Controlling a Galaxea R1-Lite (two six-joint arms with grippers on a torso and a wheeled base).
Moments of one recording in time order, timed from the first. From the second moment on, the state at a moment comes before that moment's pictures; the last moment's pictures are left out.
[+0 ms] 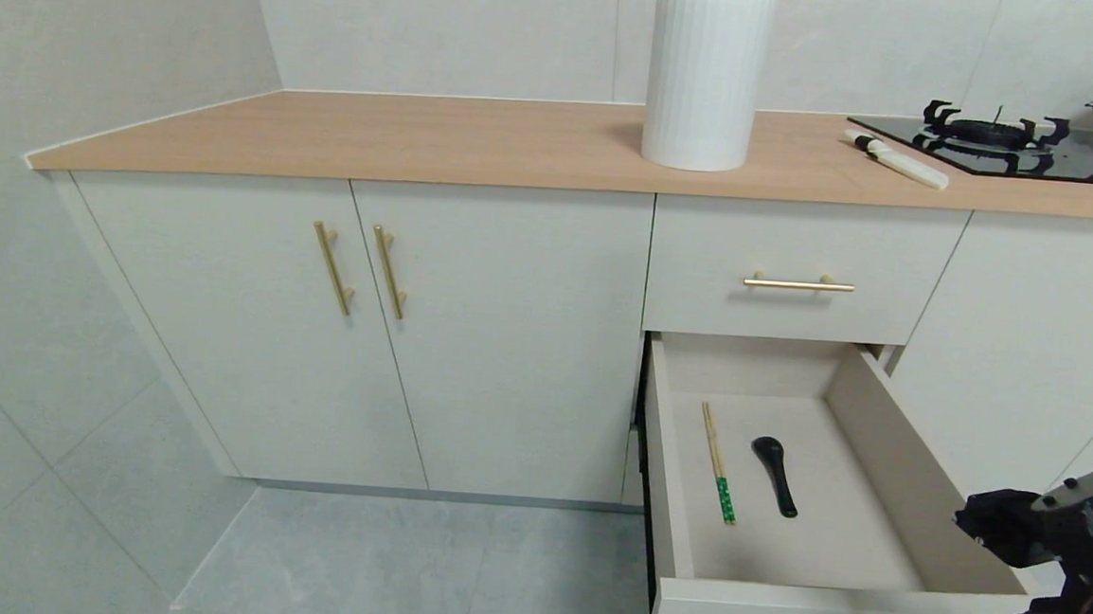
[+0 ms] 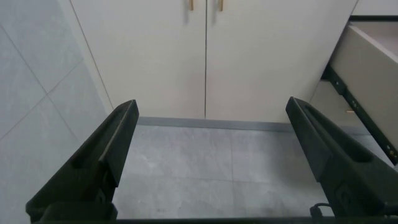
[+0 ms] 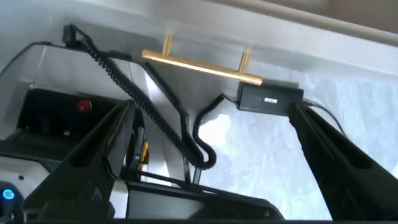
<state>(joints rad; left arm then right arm) 0.01 0.00 0.00 0.00 0.04 -0.01 0.50 1.35 -0.56 0.26 -0.18 0.26</state>
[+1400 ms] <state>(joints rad) 0.01 0.00 0.00 0.00 0.04 -0.01 0.40 1.79 -0.64 -0.28 -0.23 0.26</state>
